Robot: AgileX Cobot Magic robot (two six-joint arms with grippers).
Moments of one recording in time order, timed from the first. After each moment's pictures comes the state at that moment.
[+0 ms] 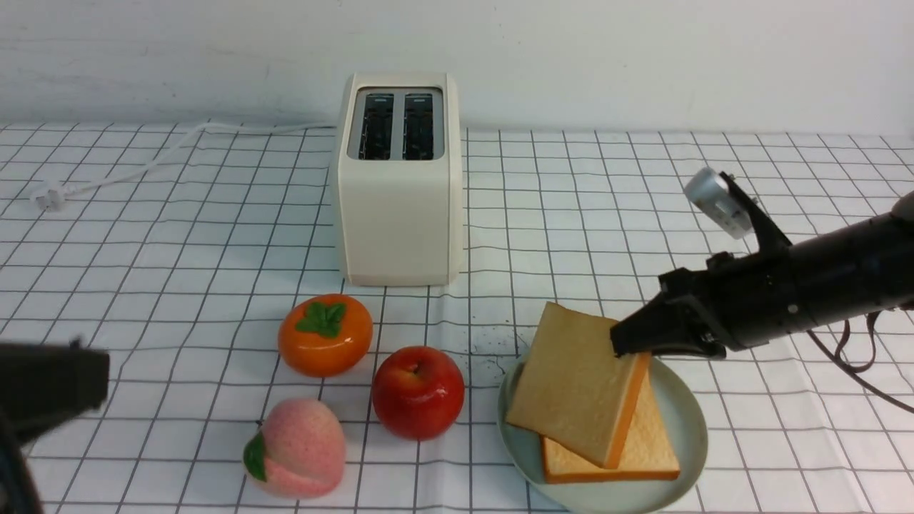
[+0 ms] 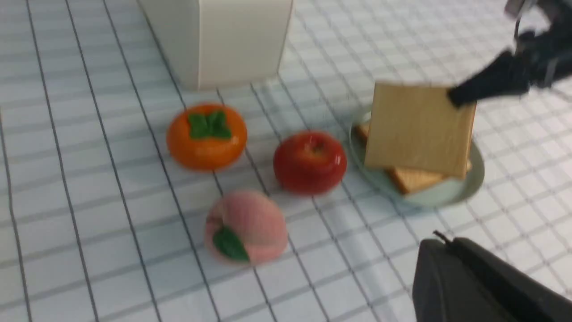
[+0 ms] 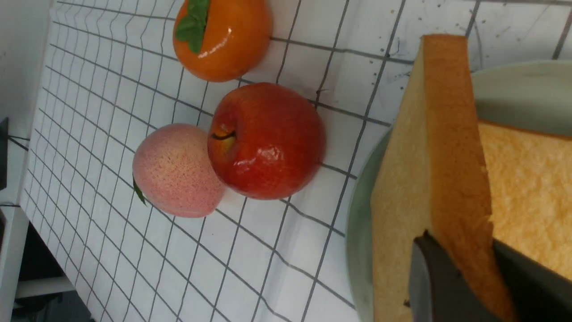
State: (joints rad) right arm 0.06 1.72 -1.07 1.15 0.91 -0.78; left arm -0.62 0.63 -0.89 0.02 0.93 -0.30
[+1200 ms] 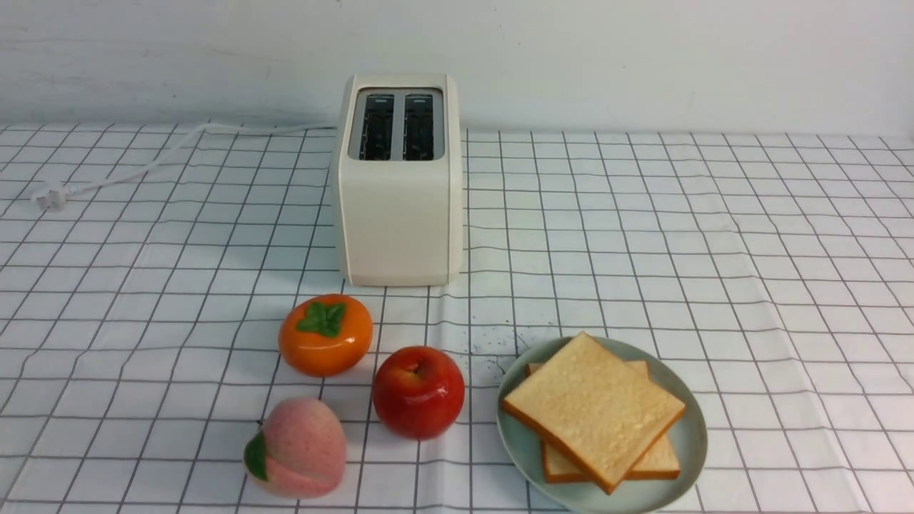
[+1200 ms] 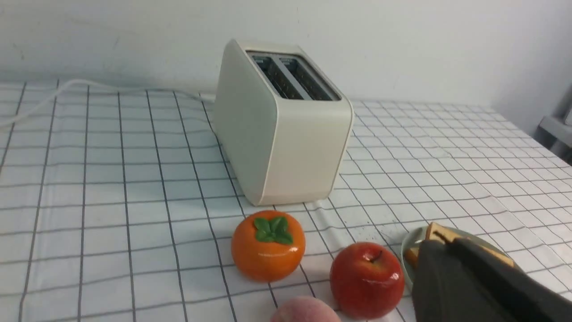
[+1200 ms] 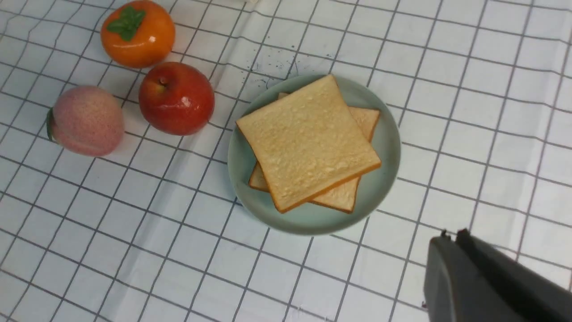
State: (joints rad) right arm -0.08 0.87 -1.14 0.47 1.22 -0.32; left arm -0.62 0.22 -0.46 0.44 0.46 -0.63
